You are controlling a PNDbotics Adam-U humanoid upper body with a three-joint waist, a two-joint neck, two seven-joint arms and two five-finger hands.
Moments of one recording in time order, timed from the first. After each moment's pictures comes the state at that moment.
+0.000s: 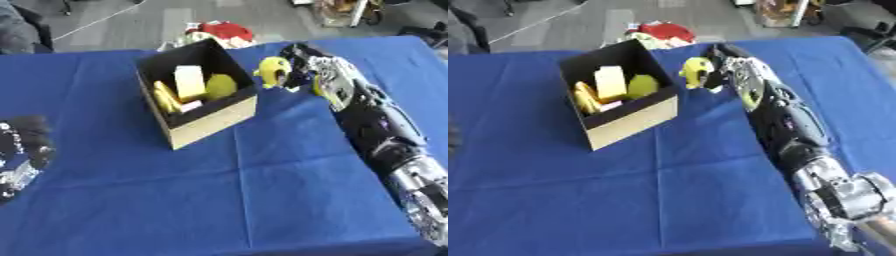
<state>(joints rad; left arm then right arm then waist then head) -0.15 0.28 0.01 -1.83 -0.11 0.02 -0.30 -0.98 -0.33 -0.09 -0.82 0.89 0.02 0.16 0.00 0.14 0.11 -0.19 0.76</state>
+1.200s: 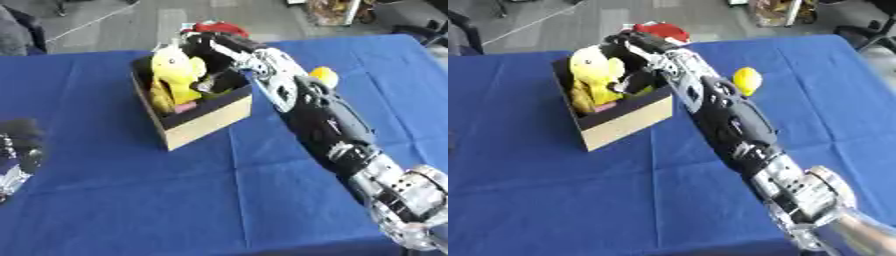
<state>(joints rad) -0.15 0.27 0.01 -1.83 -0.10 0.03 -0.31 -0.98 -0.21 0.17 -0.92 0.86 -0.22 0.29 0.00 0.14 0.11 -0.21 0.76</state>
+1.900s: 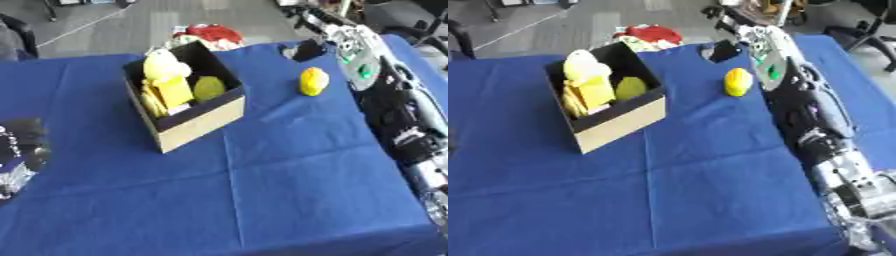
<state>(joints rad) -0.14 0.27 0.02 -1.83 -0.10 0.03 -0.30 -0.89 -0.47 -0.03 -0.86 0.86 -0.03 0.35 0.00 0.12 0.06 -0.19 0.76</state>
